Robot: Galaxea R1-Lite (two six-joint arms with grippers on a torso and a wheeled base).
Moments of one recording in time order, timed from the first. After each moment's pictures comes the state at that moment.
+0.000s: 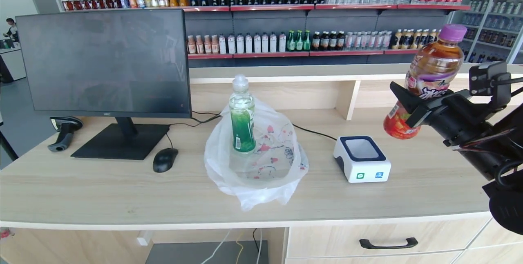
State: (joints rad) left arm 0.00 0.00 0.00 0.00 0.00 0.00; right arm 0.11 1.77 -0.58 -1.57 0.23 -0.09
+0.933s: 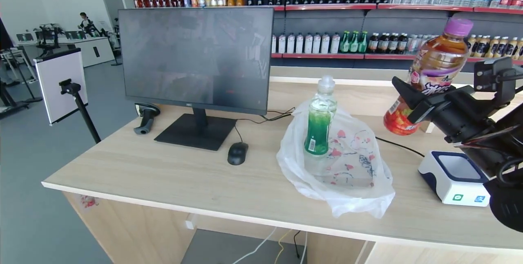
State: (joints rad) left arm 0.00 0.00 0.00 0.00 0.00 0.00; right arm 0.11 1.77 -0.60 -1.58 0.23 -0.07
